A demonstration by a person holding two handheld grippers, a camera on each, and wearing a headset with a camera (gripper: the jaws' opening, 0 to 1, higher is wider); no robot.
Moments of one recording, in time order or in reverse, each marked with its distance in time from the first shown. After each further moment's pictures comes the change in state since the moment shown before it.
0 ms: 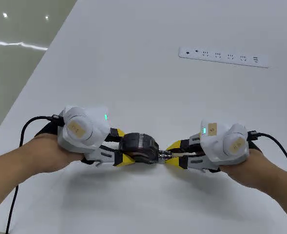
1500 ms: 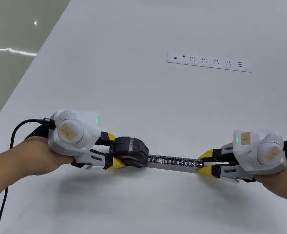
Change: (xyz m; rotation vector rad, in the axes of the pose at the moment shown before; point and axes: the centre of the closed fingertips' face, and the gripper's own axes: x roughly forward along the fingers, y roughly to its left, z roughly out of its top) left arm -0.002 -0.002 -0.003 0.022 0.007 -0.016; right arm -0.080 0.000 -0.071 0.067 0.154 -0.084
